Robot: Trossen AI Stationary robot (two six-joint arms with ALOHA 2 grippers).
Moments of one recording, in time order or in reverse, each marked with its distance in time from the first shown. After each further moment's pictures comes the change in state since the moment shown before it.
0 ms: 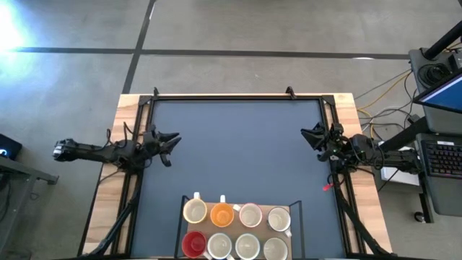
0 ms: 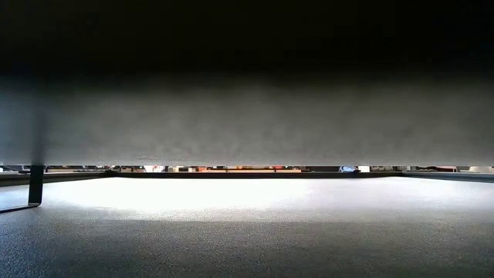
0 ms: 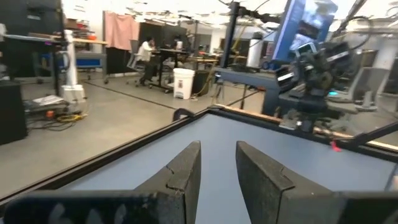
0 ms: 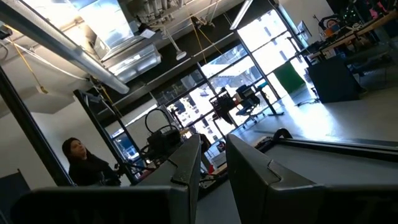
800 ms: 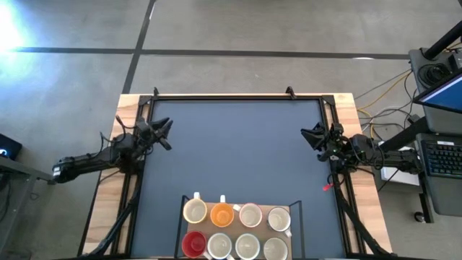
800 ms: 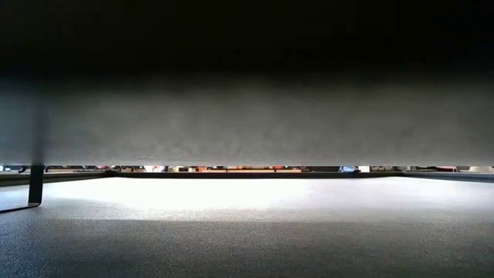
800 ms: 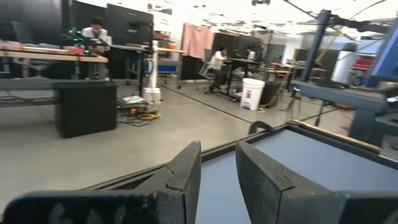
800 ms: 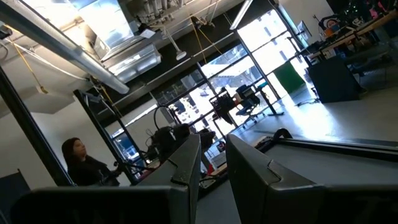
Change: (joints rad) left arm 0.328 -0.116 0.004 -0.117 -0.001 0.000; right arm 0.000 0.000 0.000 0.000 0.000 0.000
